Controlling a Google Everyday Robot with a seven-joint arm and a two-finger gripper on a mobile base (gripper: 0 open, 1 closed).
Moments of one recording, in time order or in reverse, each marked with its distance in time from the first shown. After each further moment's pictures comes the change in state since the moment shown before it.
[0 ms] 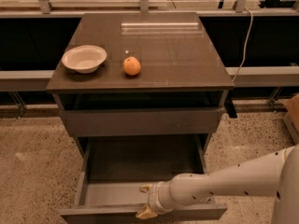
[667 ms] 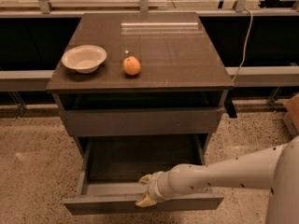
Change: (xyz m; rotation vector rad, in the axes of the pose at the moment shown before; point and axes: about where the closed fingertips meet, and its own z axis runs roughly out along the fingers) arm -0.008 -0.040 0.001 0.054 -0.008 -0.016
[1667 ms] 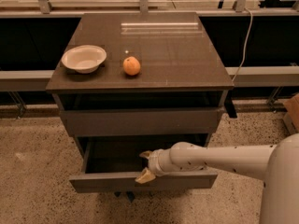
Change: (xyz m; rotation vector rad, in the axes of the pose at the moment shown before) arm -0.010 -0.097 0.016 0.067 -0.084 -0.013
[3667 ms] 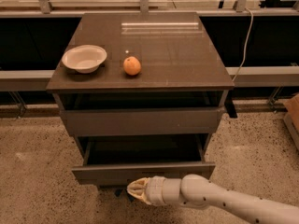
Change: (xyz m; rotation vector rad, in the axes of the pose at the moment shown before) arm -0.032 0.097 -0.015 -0.027 -0.343 0.076
